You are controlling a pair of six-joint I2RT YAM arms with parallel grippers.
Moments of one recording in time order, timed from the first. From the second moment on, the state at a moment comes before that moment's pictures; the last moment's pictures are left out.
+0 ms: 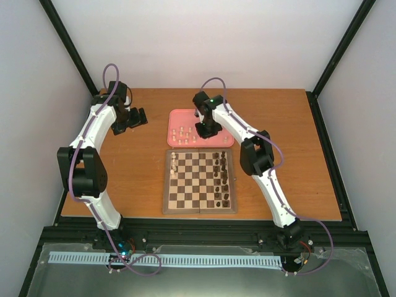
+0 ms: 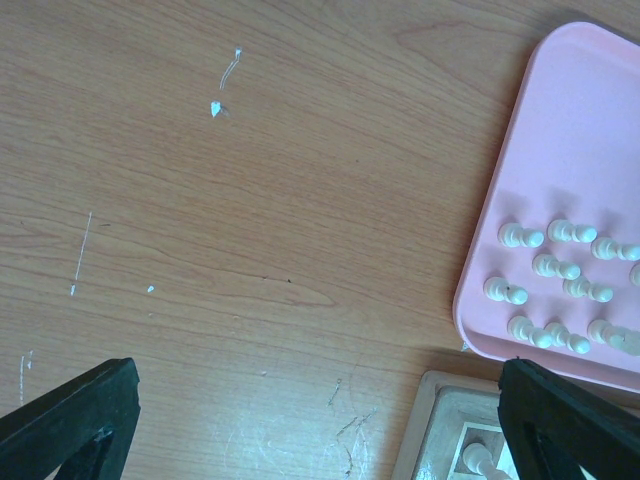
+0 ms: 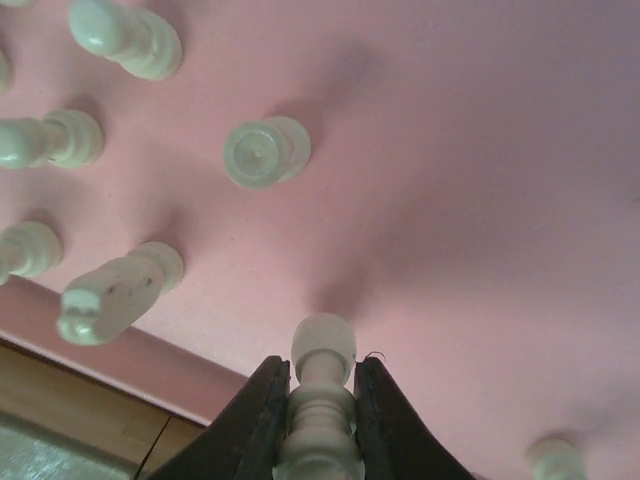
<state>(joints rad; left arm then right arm) -0.03 1.78 1.60 -0.99 0.08 -0.40 0.57 2.56 2.42 -1.26 -0.04 0.15</state>
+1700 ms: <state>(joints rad) -0.03 1.77 1.61 -0.94 0.03 -0.35 1.10 2.15 2.09 -1.27 -0.01 0.27</state>
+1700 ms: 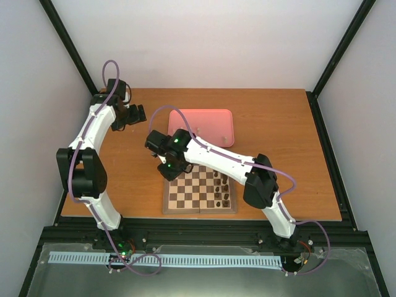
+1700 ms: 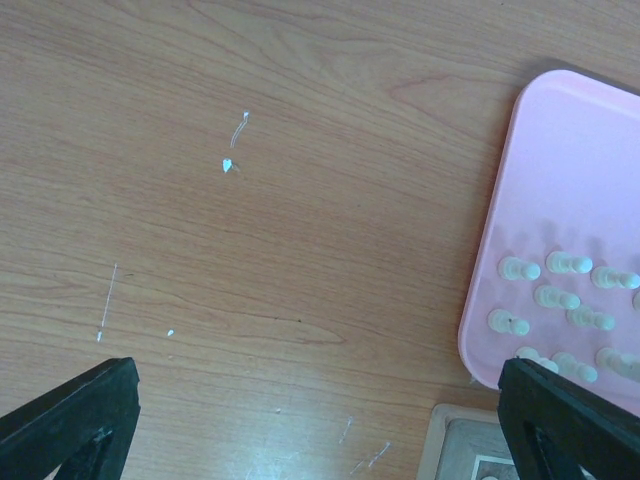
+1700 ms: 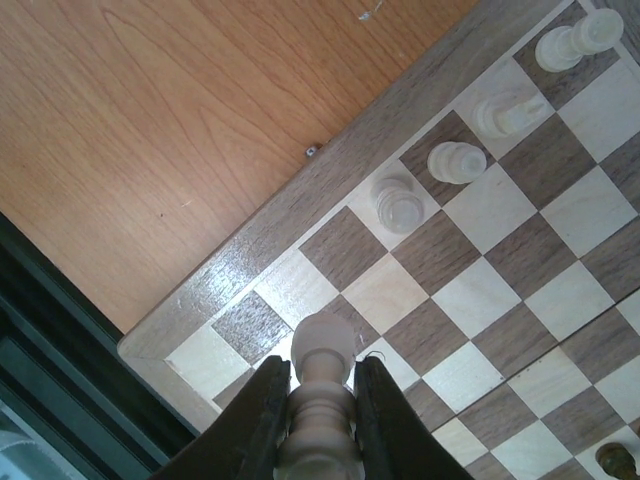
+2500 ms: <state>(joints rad) -0.03 1.74 1.56 -0.91 0.03 -0.35 1.11 2.22 2.00 -1.18 -0.01 0.27</state>
